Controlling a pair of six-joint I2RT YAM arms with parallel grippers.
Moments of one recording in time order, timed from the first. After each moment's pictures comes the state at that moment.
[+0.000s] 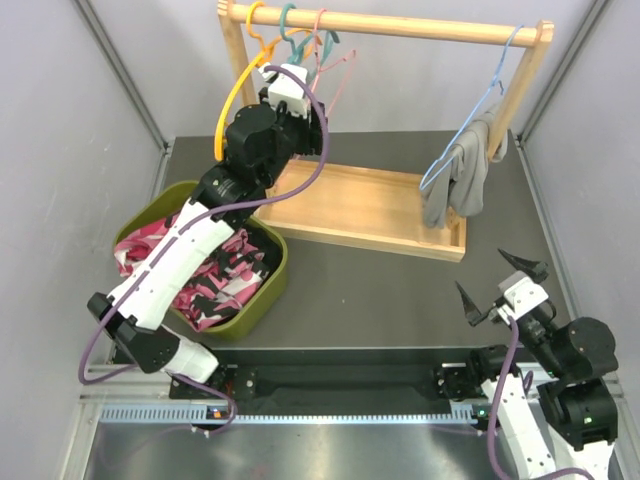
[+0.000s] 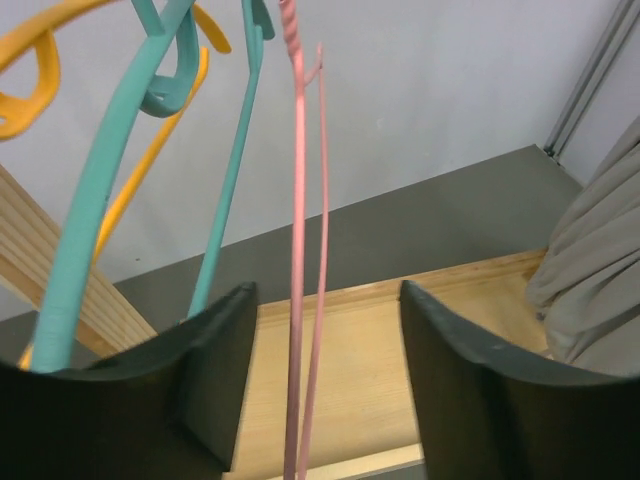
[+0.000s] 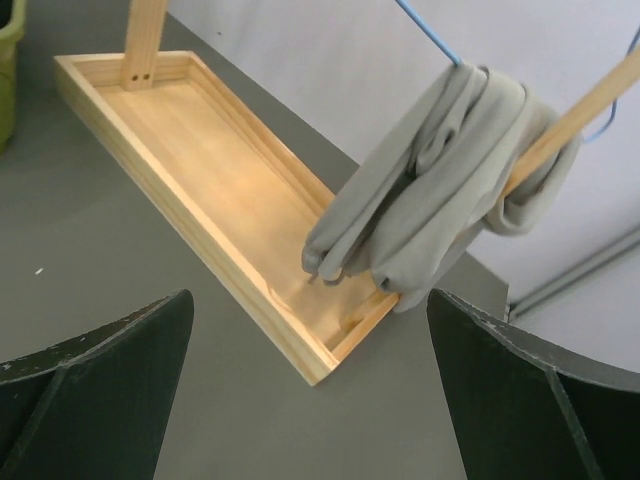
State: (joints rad) left arm -0.67 1.48 1.73 -0.27 -0.28 0.01; right arm 0.17 0.10 0.85 -0.72 -0.38 -0.48
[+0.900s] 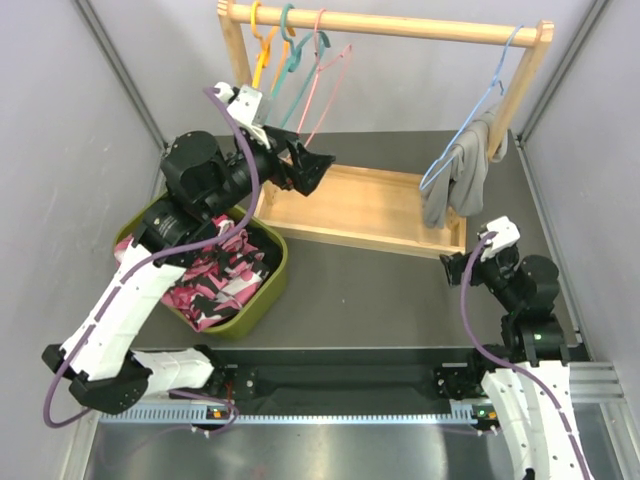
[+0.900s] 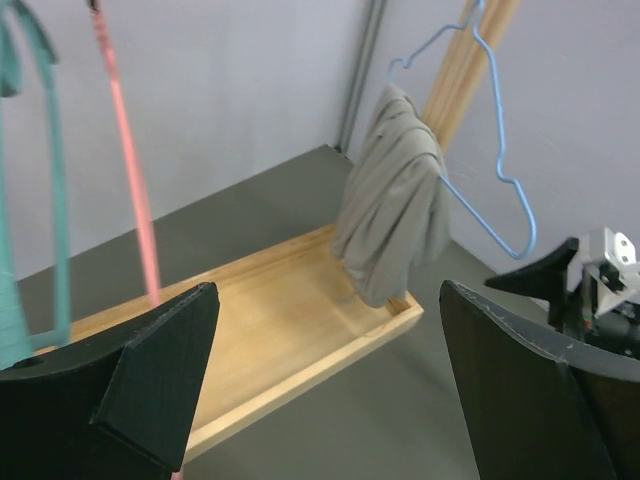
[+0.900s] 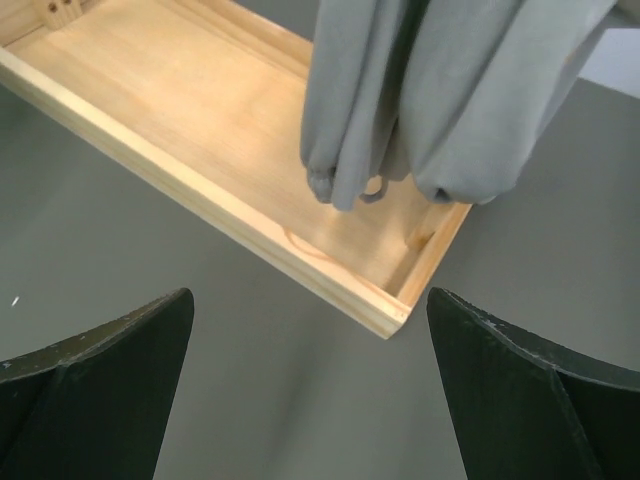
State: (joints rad) left arm -0.67 1.20 1.64 -0.37 0.10 -0.19; right arm 0.02 0.39 0.54 -0.38 -0.34 -0.19
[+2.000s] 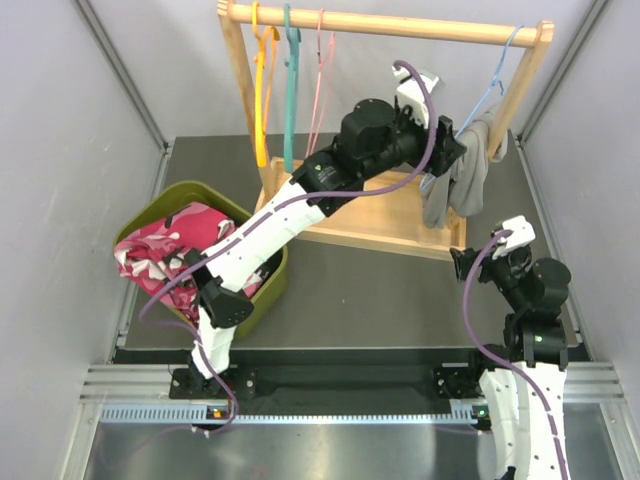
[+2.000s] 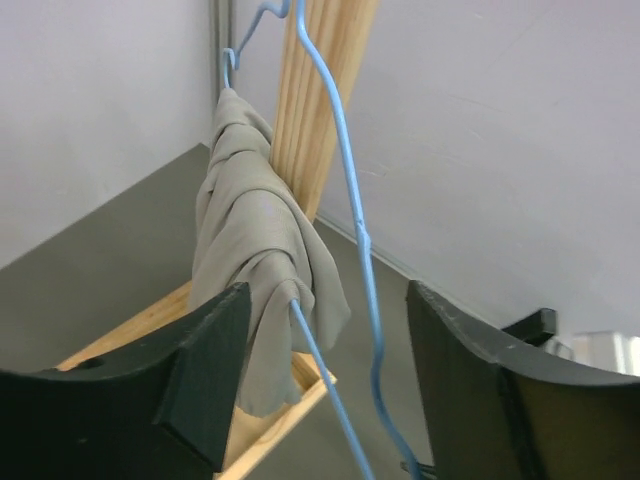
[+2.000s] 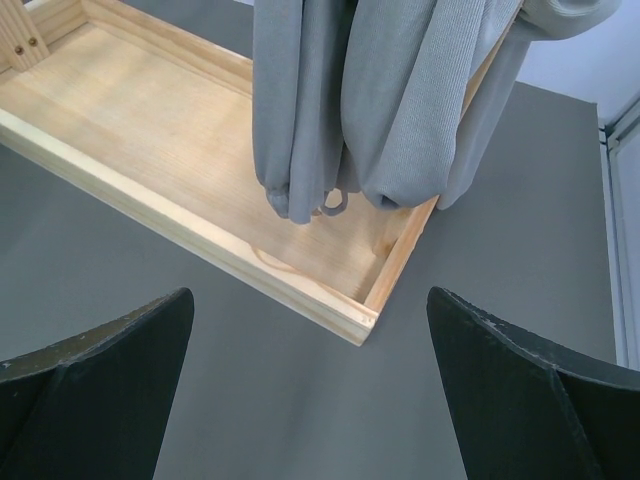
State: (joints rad) left arm -0.95 1.98 2.33 -0.36 0.07 -0.23; right arm -0.14 0.37 0.54 -0.34 -0.44 -0.17
